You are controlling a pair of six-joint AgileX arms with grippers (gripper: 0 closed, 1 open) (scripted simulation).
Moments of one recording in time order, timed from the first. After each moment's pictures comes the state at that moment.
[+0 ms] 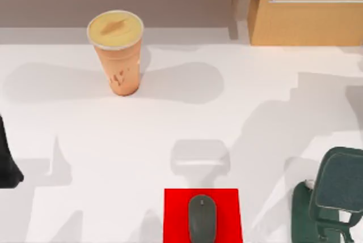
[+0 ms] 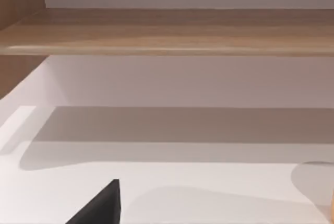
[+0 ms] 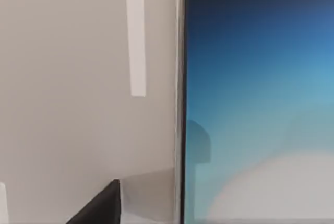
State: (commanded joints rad) left arm 0.00 0.00 0.00 0.00 0.00 0.00; right arm -0.17 2.22 1.53 -0.89 0.00 -0.13
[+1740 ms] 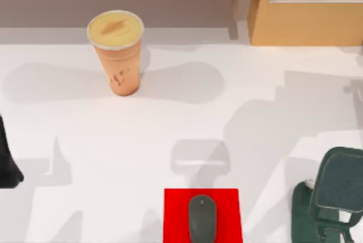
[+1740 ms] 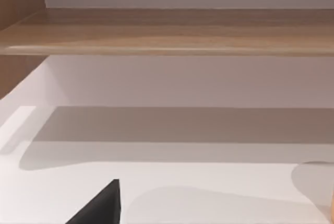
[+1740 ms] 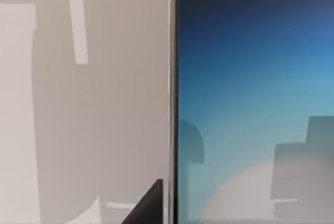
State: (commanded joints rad) left arm 0.00 0.00 0.00 0.00 0.00 0.00; right arm -0.17 2.15 1.60 -1.00 0.00 -0.13
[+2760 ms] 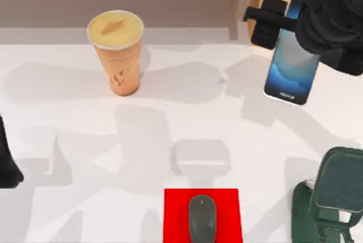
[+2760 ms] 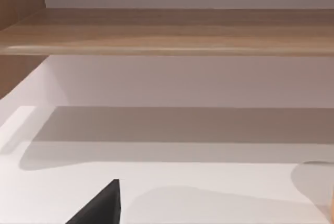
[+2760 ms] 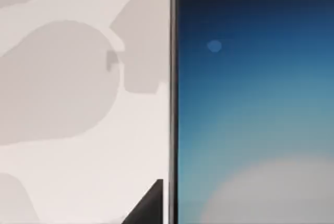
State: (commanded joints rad) left arm 0.00 0.00 0.00 0.00 0.00 0.00; right arm 0.58 1.64 1.49 -0.96 0.33 0.84
